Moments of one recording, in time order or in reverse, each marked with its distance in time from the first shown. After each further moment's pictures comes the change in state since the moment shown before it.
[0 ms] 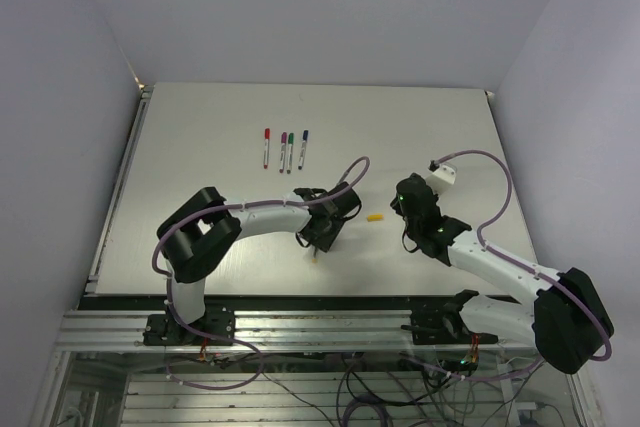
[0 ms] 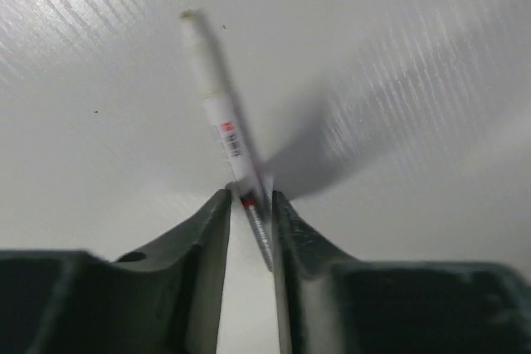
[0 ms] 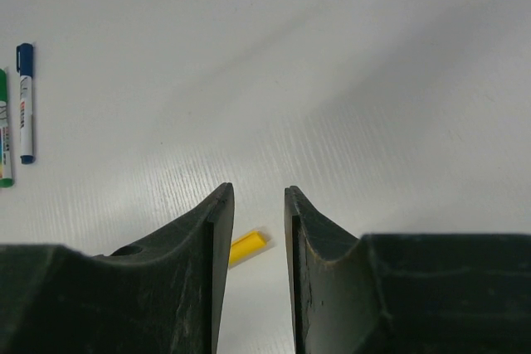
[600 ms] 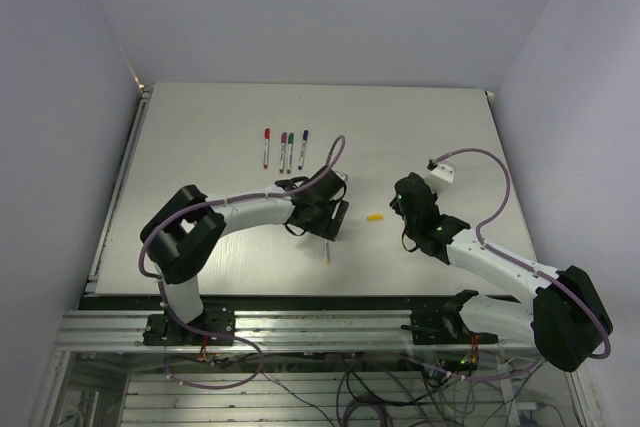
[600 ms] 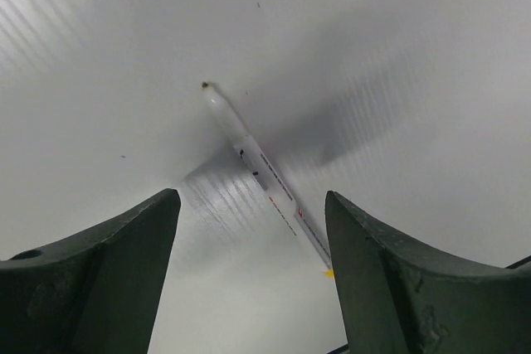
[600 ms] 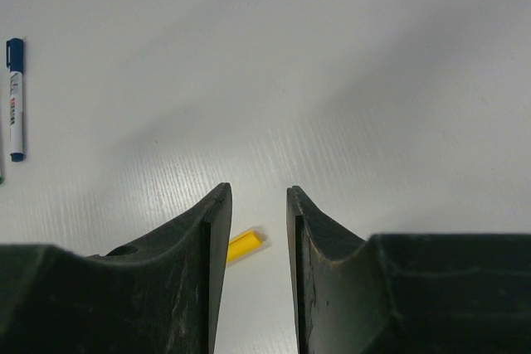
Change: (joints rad) left arm 0.115 -0.087 -0.064 0.171 0.123 -0.052; right arm 0.005 0.013 0.015 -0.019 0.009 -0.014
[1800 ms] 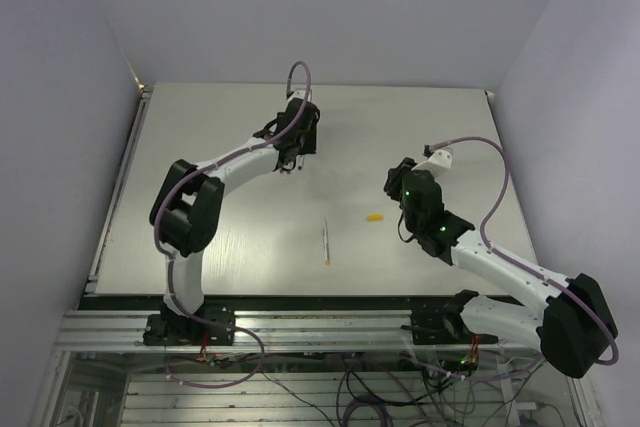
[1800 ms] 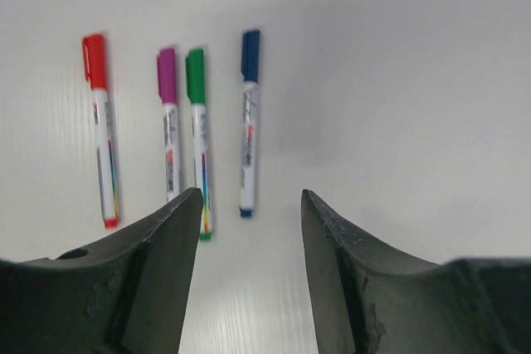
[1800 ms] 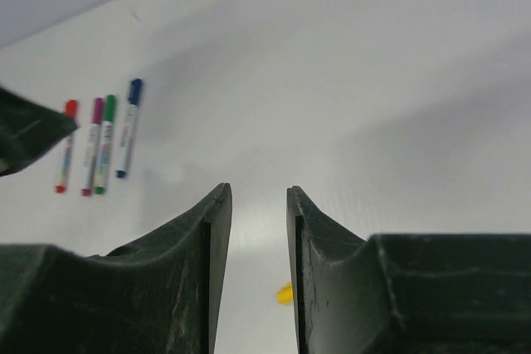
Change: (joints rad) left arm 0.303 0.209 0.362 0.232 -0.305 0.081; right arm 0.038 -0.066 0.032 0.219 -0.051 -0.202
